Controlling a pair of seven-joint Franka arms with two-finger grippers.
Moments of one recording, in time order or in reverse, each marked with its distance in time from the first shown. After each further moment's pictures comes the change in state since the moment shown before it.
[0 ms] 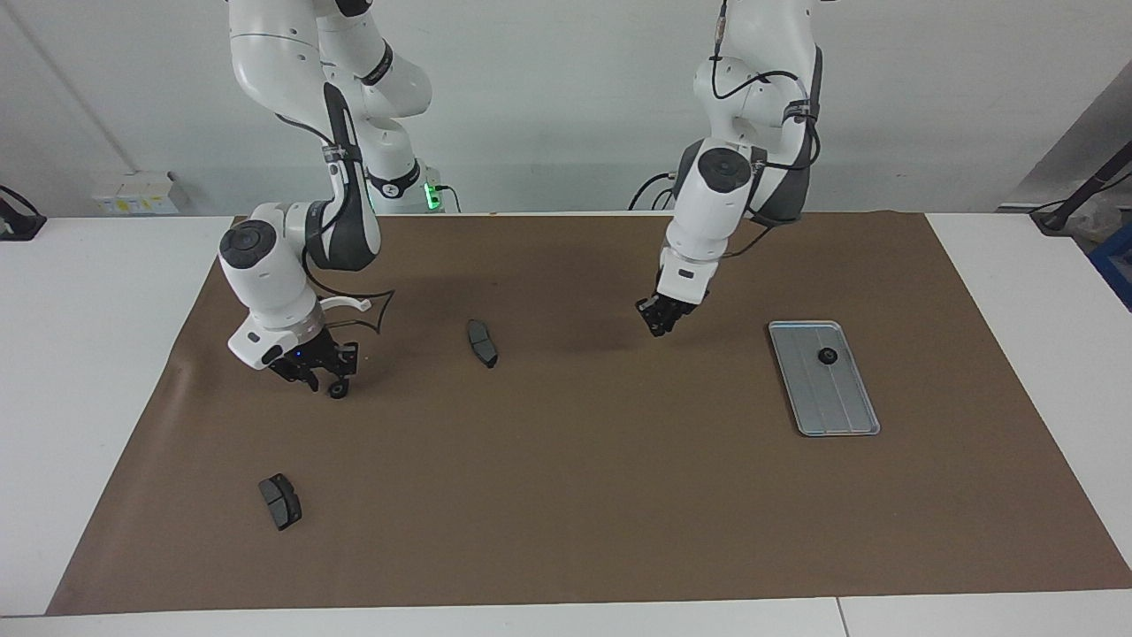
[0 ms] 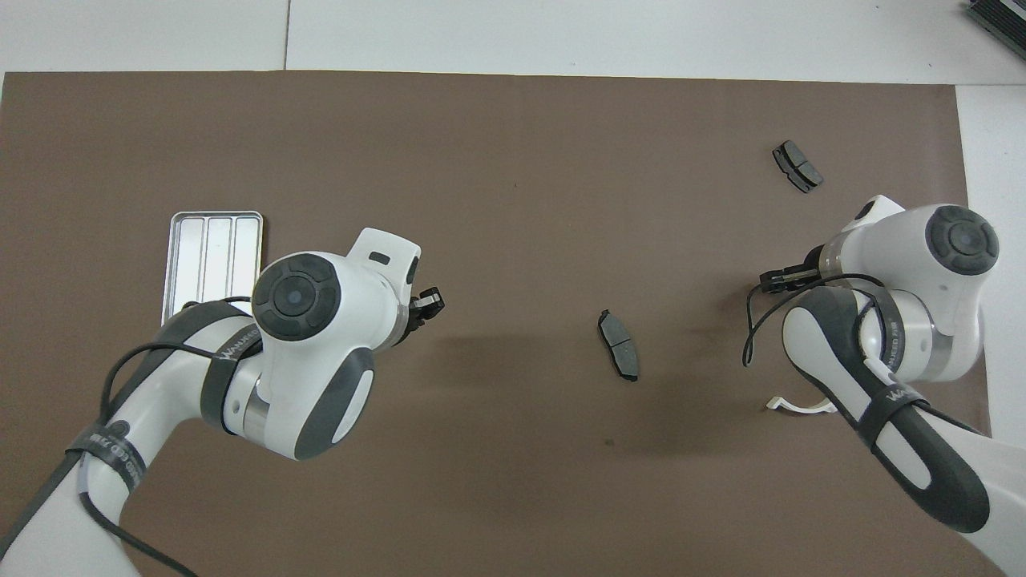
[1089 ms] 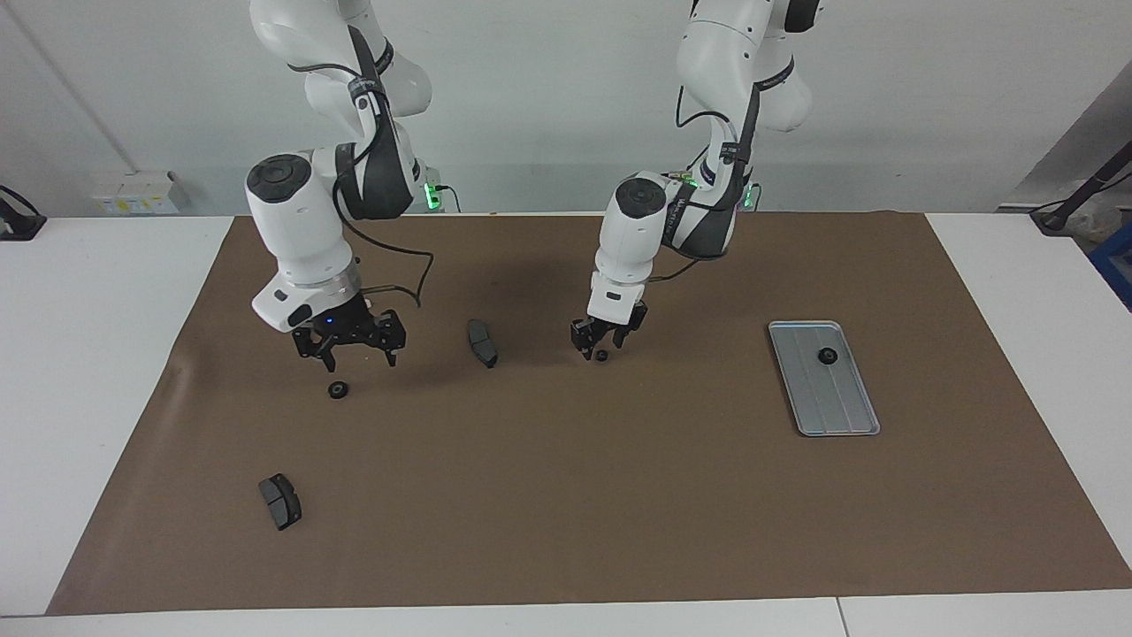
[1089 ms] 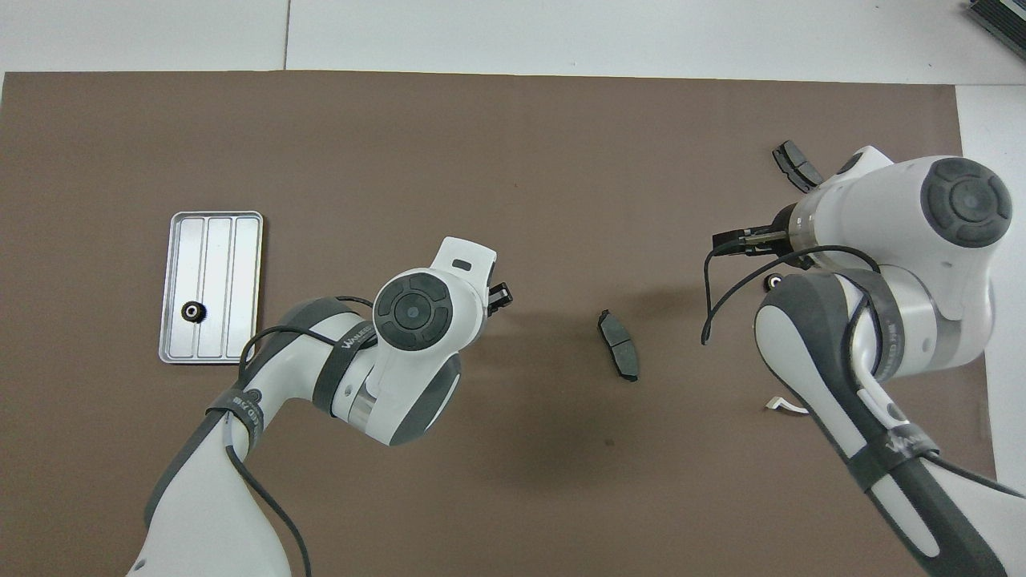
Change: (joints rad) left arm -0.096 0.189 0.017 0.101 0.000 0.151 -0.123; right arm 0.055 -0.096 0.134 0.159 0.001 -0.166 0.254
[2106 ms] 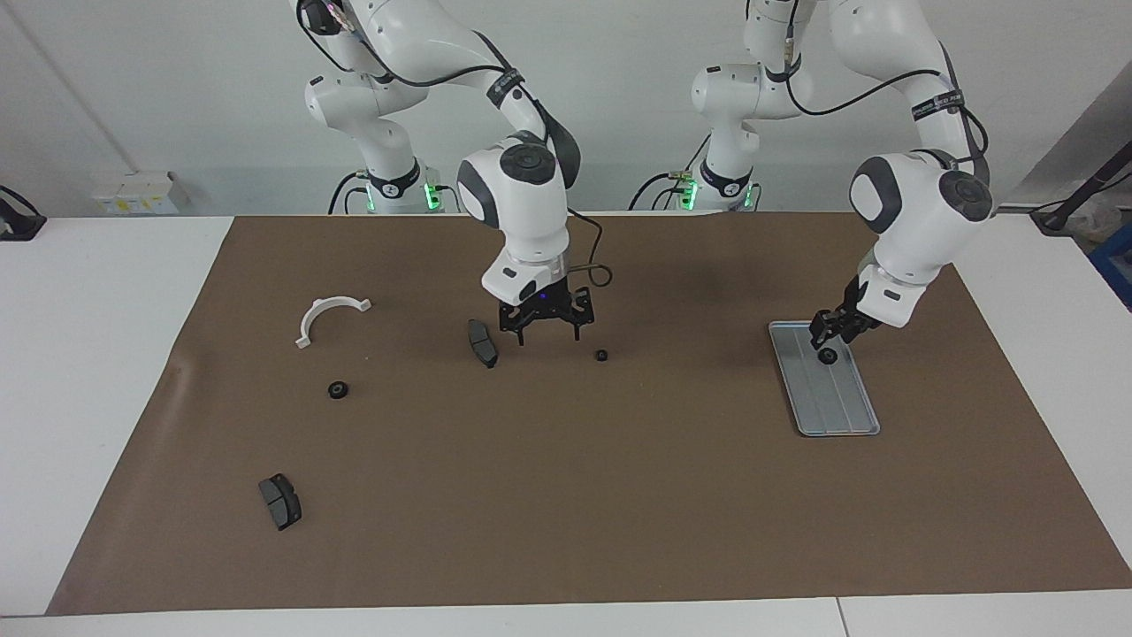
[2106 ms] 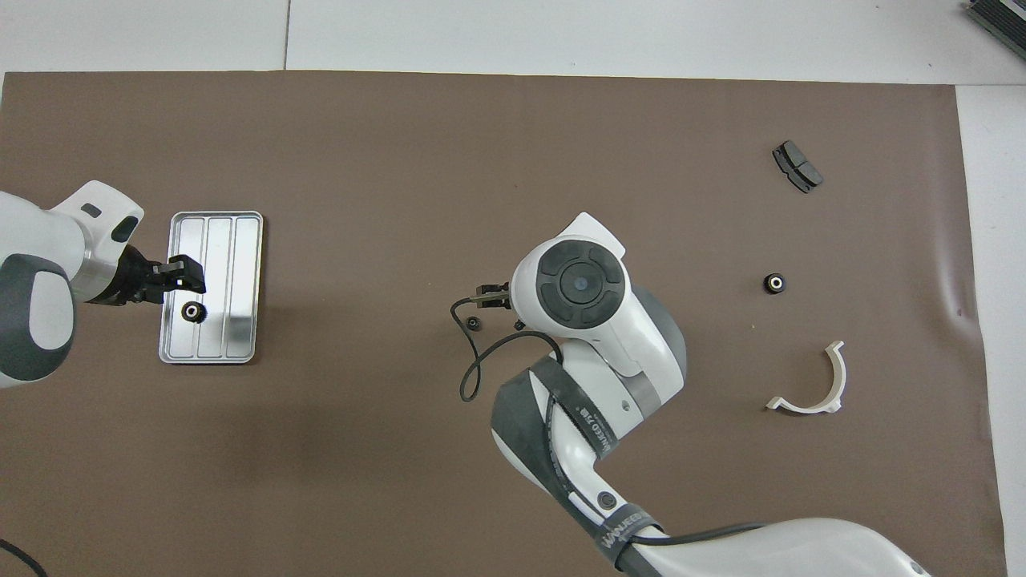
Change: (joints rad) left arm 0.659 -0.188 0.031 -0.072 0.001 -0.285 0.920; right arm 0.459 0.199 0.008 0.174 -0.048 0.004 0.487
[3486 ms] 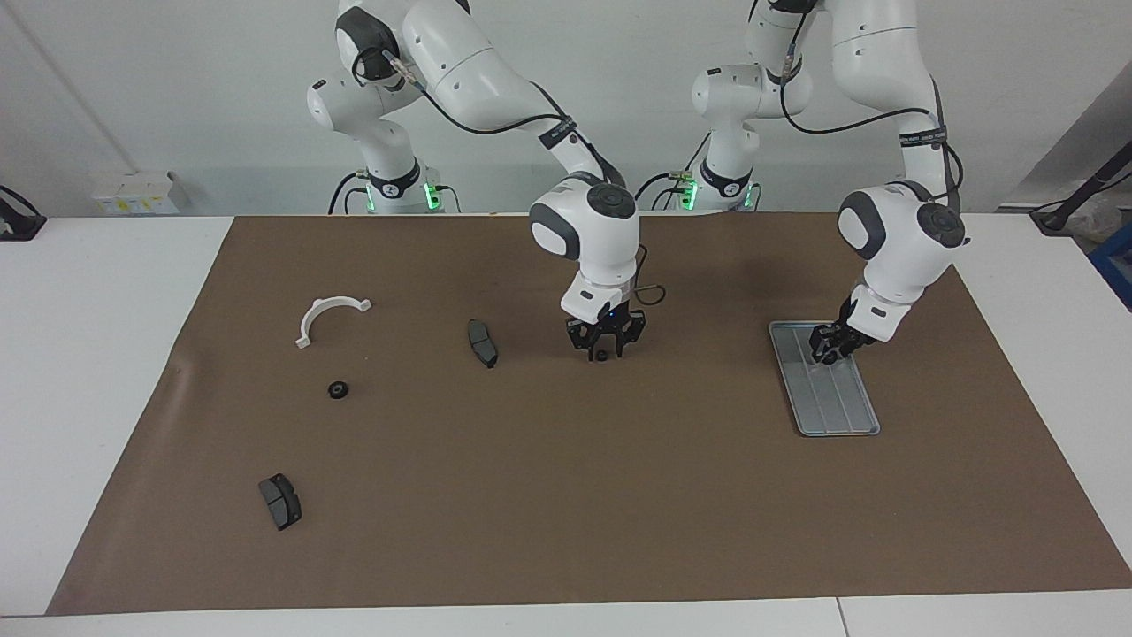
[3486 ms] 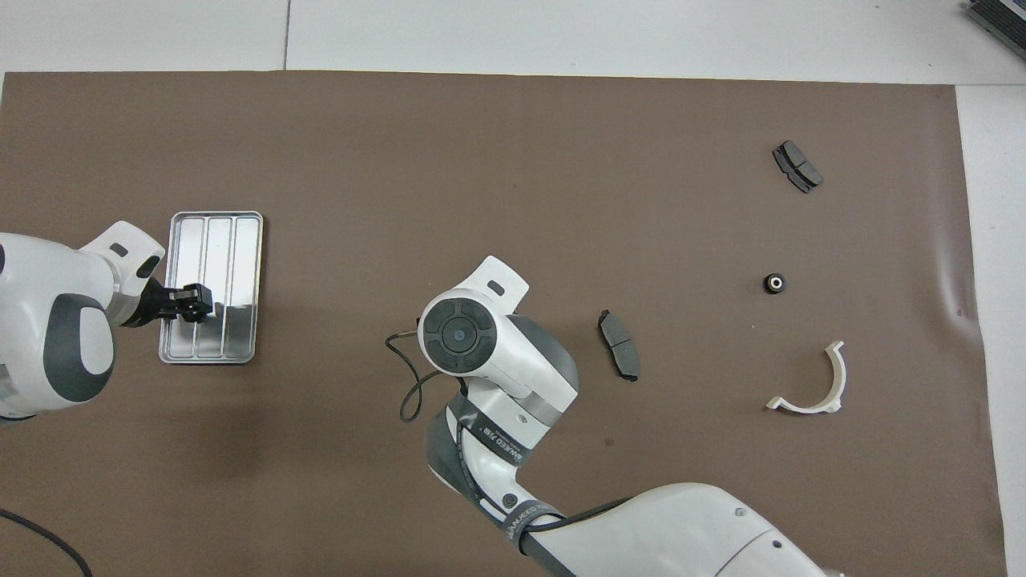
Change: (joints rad) left arm 0.044 0.059 -0.015 -0.143 0.000 0.240 0.094; right arm 0.131 0.209 -0.010 0.089 -0.106 0.126 0.147
